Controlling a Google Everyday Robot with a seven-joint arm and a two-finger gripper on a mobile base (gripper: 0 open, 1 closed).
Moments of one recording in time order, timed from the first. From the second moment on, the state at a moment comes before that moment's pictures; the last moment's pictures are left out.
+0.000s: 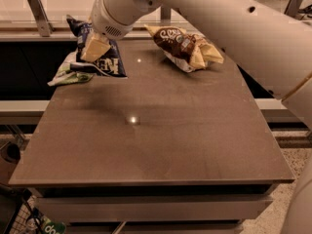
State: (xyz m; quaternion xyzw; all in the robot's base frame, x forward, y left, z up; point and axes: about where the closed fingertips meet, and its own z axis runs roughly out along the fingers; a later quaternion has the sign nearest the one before) arm 0.632 0.164 0.970 -0.70 0.58 0.08 0.41
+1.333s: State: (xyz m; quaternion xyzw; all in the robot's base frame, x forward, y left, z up) arm 0.629 0.170 0.967 -0.70 0.58 0.09 0.40
